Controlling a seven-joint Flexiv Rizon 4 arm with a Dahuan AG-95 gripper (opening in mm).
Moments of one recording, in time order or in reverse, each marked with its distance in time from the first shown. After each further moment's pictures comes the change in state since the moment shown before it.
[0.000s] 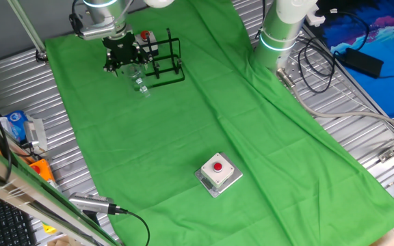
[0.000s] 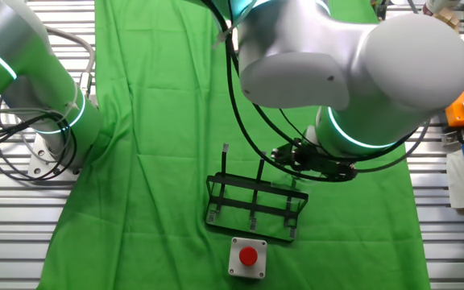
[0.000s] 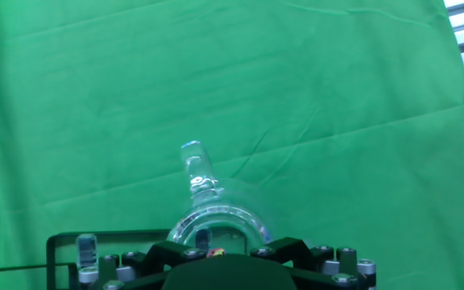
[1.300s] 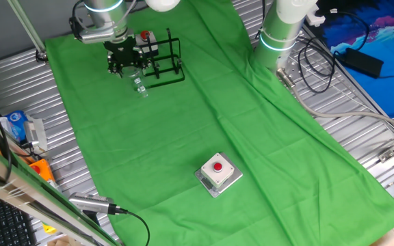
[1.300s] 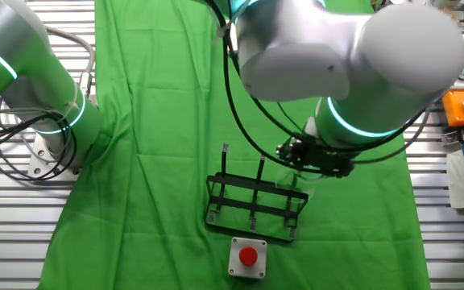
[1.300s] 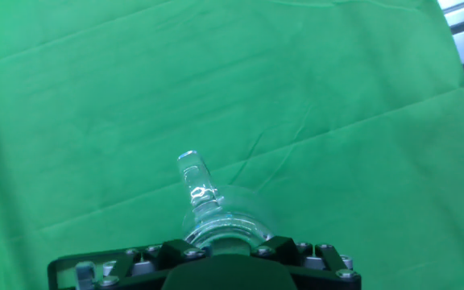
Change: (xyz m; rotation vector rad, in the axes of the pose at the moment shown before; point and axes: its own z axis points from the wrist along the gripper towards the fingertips) arm -0.003 0.001 -0.017 0.011 0.030 0.092
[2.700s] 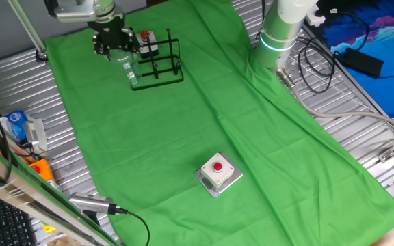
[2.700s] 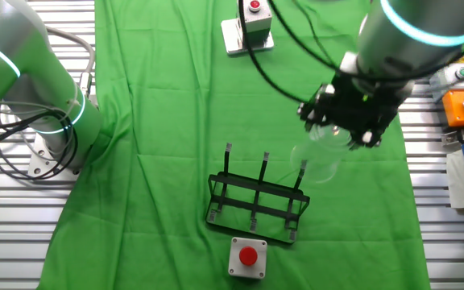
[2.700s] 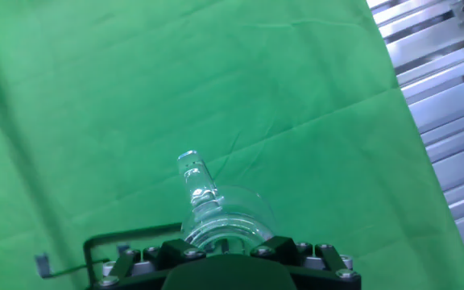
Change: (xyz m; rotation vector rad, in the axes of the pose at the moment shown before) arm -0.036 -0.005 -0.113 0.000 0.084 0.139
